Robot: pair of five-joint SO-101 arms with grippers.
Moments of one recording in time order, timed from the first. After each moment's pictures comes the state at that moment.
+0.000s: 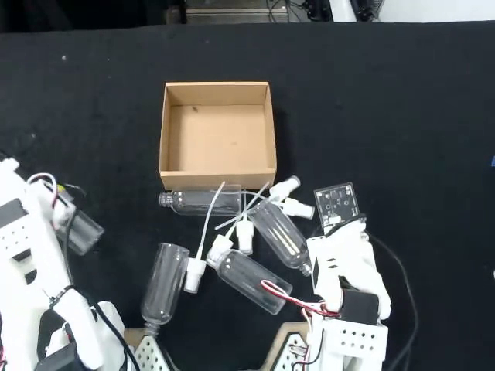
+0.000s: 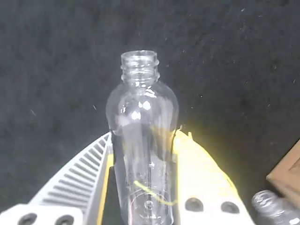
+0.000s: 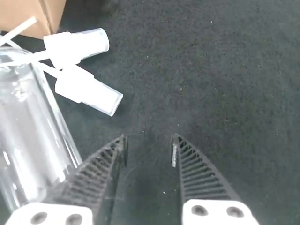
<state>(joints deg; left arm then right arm) -37.4 -36.4 48.0 57.5 13.0 9.6 -103.0 96.7 62.5 20.1</state>
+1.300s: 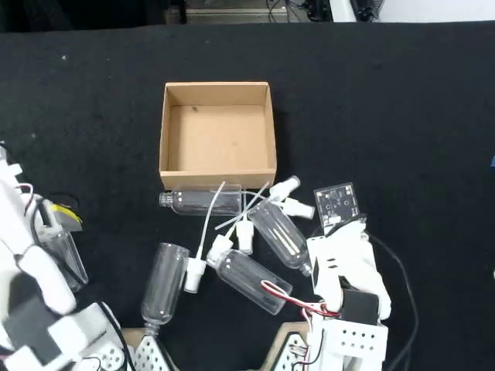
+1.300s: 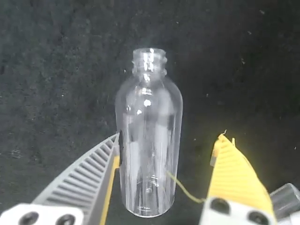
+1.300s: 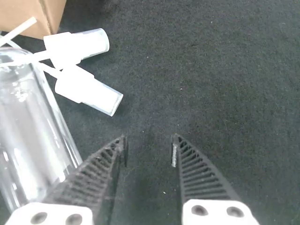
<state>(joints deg) -45.5 -14.5 32.7 73.5 -13.4 9.6 -103.0 96.7 62.5 20.1</state>
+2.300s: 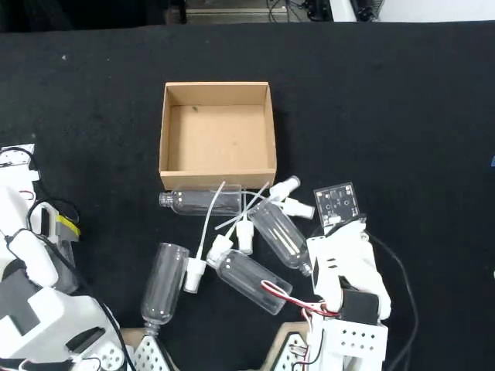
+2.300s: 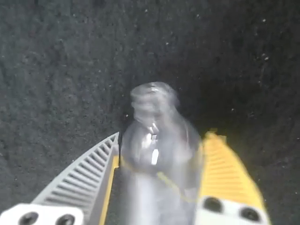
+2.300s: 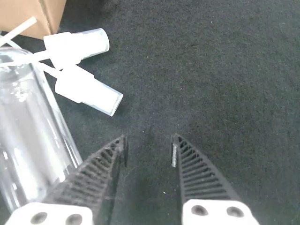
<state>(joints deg) -46.8 -3.6 34.5 58.4 -35.3 9.6 -103.0 96.7 62.5 20.1</state>
